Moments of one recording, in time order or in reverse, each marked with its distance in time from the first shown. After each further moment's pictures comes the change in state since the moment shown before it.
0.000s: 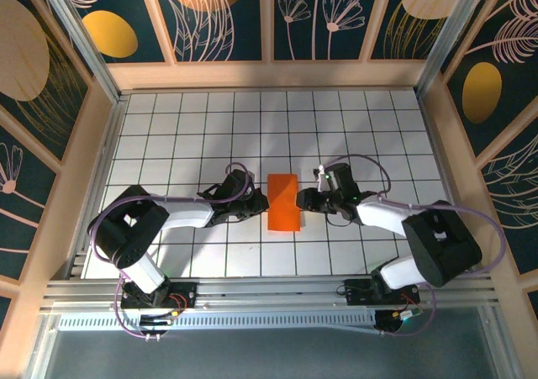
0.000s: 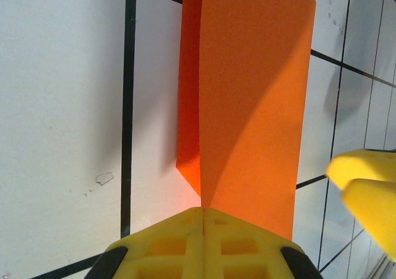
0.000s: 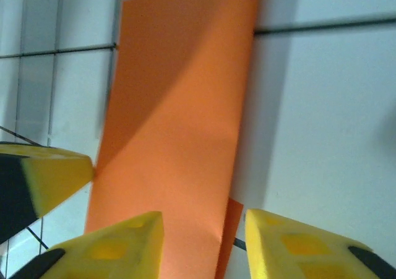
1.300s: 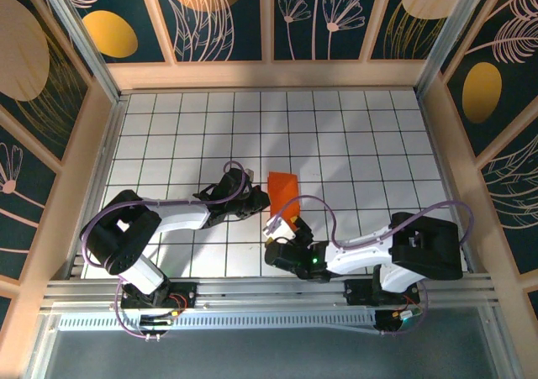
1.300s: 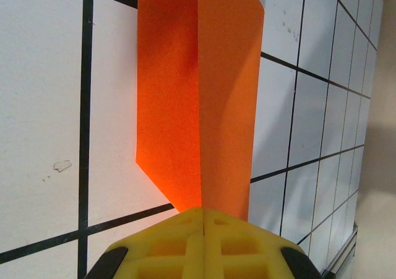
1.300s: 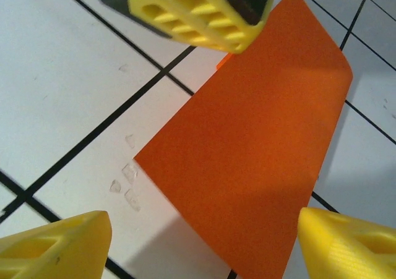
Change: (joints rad) left arm 0.000 -0.053 -0.015 0.032 0.031 -0.055; right arm 0.901 0.101 -0.013 -0.007 1.148 -0.243
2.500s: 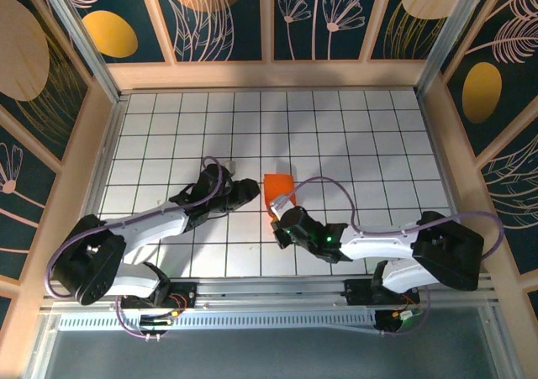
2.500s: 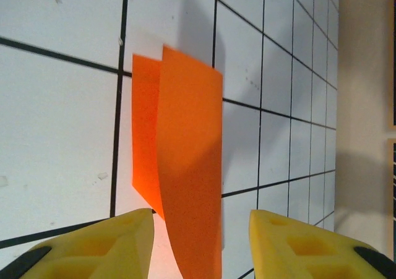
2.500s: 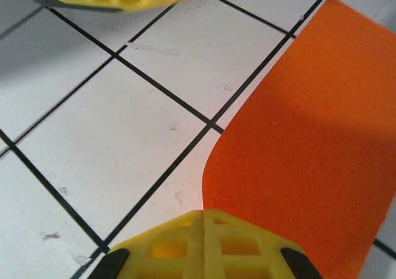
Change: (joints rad) left arm 0.091 -0.259 -0.063 -0.105 -0.035 0.045; right arm -0.269 -0.154 -0.032 0.114 -0.540 0.000
